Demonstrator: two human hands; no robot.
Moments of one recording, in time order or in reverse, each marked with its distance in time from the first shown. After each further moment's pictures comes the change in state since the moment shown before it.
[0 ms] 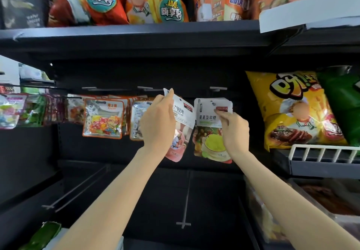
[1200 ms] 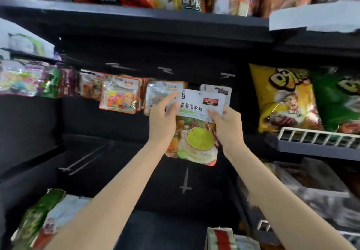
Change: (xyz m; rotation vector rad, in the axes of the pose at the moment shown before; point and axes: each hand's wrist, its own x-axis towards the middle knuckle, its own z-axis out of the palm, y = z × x) left_hand -0.055 -0.008 -0.055 -0.724 -0.140 -0.388; right_hand -0.074 -0.070 -0.026 0.520 -0.158 0.221
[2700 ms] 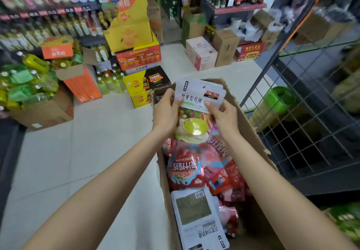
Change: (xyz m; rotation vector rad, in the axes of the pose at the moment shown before) left_hand -0.122 -0.320 -0.859 0.921 0.739 -0.957; right_hand -0.422 0.031 0.907 0.447 -1.222 0.572
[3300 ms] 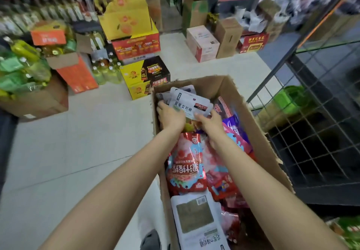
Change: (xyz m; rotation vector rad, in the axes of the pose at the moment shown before) left_hand 0.029 -0.023 0.041 0.029 0.027 -0.525; right_hand 0.024 0.046 0.032 -0.073 -0.031 0.365
